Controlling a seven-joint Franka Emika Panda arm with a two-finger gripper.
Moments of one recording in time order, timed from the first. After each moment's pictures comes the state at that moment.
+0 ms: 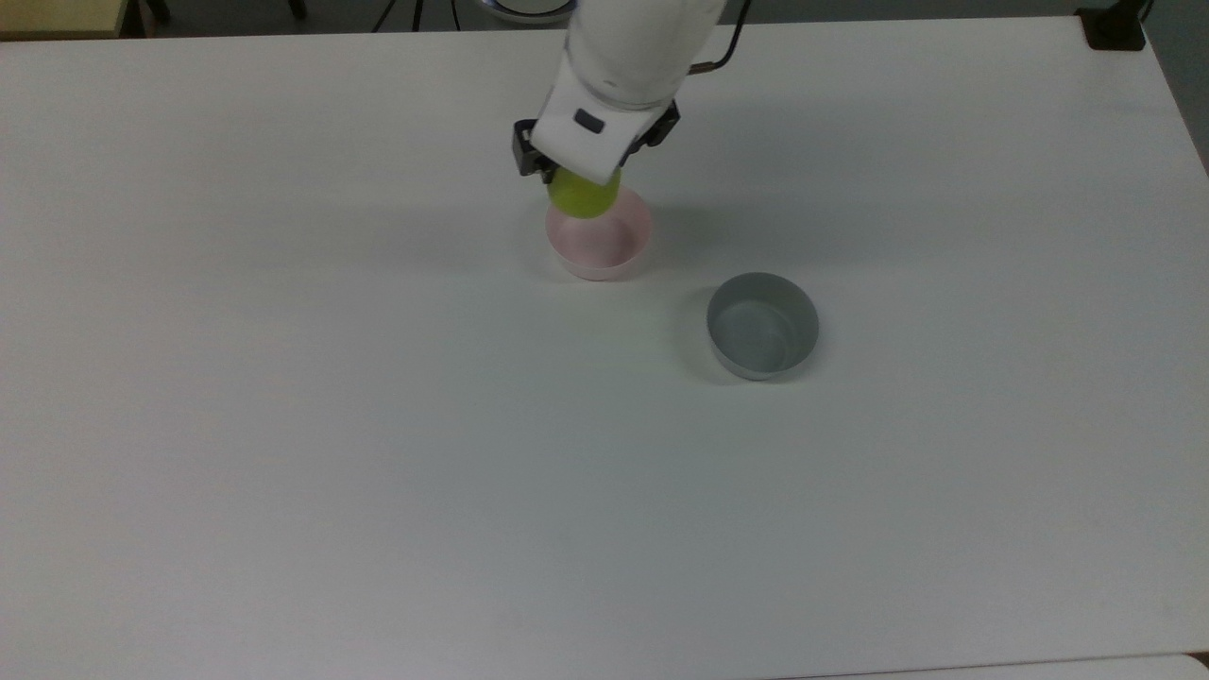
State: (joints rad) arm 0.40 0.30 -0.20 -1.54 -0.08 1.57 -0.15
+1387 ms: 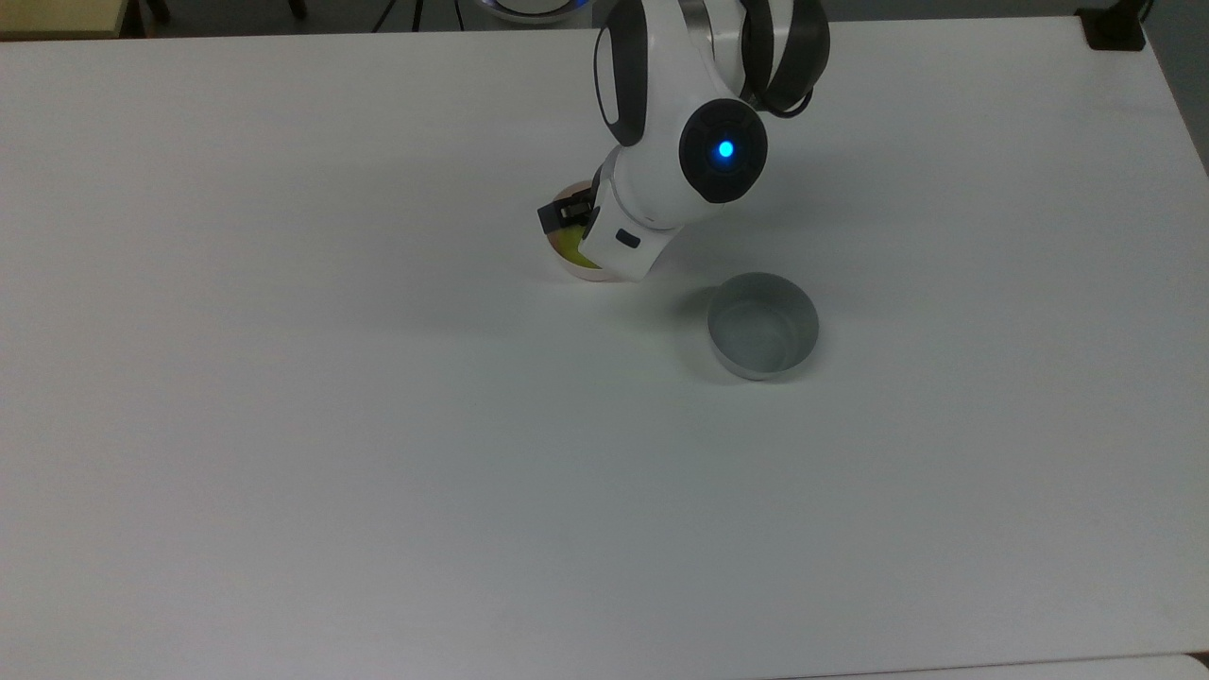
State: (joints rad) arm 0.44 0.49 -0.20 -1.60 -0.08 1.59 -0.14
